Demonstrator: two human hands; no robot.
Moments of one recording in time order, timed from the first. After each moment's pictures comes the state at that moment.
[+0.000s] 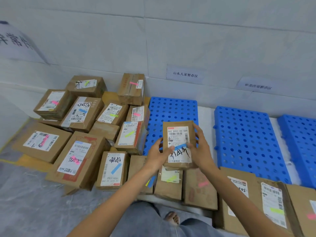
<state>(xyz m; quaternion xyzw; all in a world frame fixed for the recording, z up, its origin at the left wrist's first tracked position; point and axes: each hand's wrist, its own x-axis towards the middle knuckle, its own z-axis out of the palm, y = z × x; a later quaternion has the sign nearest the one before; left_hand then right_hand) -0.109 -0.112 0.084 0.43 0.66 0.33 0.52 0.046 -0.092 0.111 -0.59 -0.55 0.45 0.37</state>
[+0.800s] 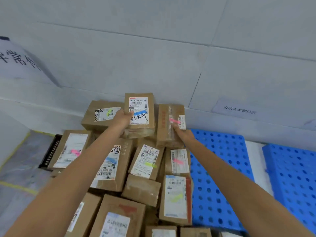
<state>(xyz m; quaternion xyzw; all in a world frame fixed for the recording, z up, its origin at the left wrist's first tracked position) -0.462 0.202 0.122 0.34 0.77 0.33 0.42 -0.234 0.214 0.064 -0.72 -0.44 0.50 0.19</state>
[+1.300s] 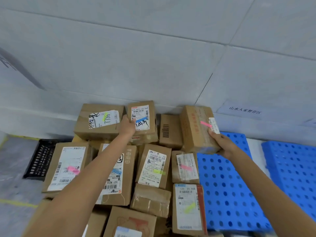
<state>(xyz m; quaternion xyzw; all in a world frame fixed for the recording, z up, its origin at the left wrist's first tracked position) -0.481 0.243 0.055 0.39 0.80 0.25 0.39 -0.138 0.223 0.060 -0.72 -0.26 0.58 0.26</state>
